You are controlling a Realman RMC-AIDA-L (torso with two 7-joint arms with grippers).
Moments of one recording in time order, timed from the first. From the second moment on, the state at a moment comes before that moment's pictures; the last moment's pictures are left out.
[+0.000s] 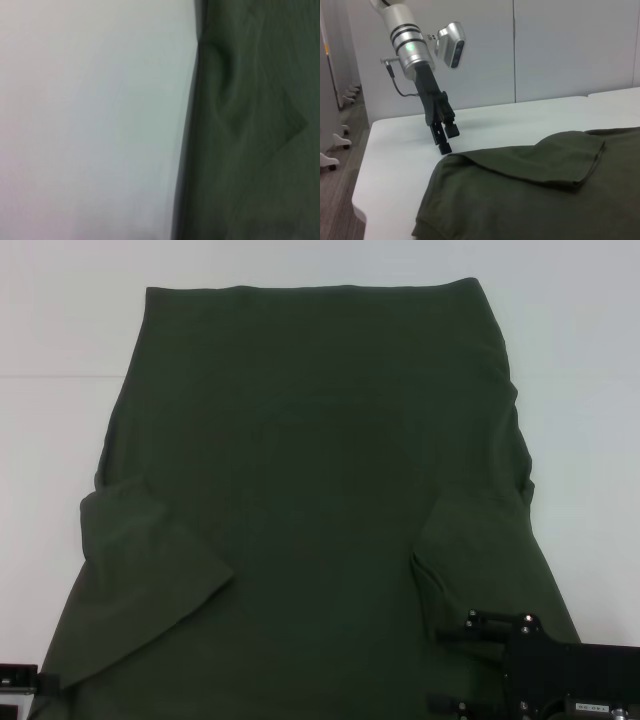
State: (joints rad) left arm -0.42 -1.90 0.41 0.75 2.62 1.78 -2.42; right arm 0.40 2.09 -0.76 -0.49 -2.01 -1.61 0.88
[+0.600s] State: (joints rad) left arm -0.42 -1.90 0.44 0.72 2.62 1.72 -2.42; right arm 0.40 2.09 -0.76 -0.49 -2.01 -1.62 0.89
